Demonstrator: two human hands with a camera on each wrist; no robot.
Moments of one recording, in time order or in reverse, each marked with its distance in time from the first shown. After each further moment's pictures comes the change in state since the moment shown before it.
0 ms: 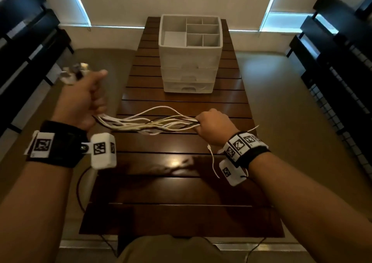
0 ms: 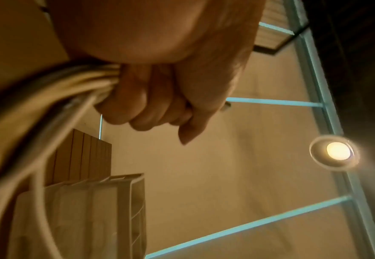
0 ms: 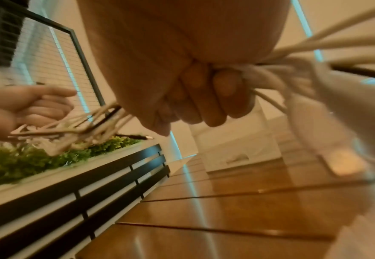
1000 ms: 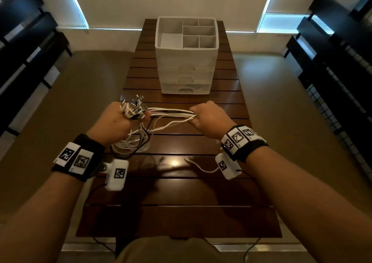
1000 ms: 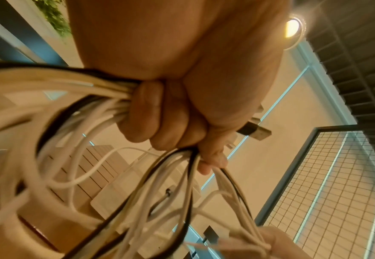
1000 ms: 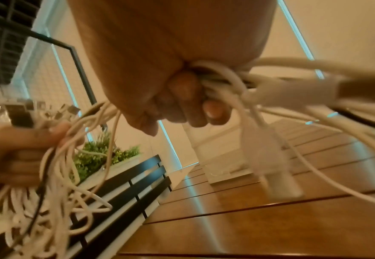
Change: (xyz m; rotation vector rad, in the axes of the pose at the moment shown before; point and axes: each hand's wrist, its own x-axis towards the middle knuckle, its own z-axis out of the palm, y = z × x) left_hand -0.019 -0.052 0.027 0.807 -0.333 0.404; right_hand 0.009 -0.002 -0.020 0.067 0.049 -0.056
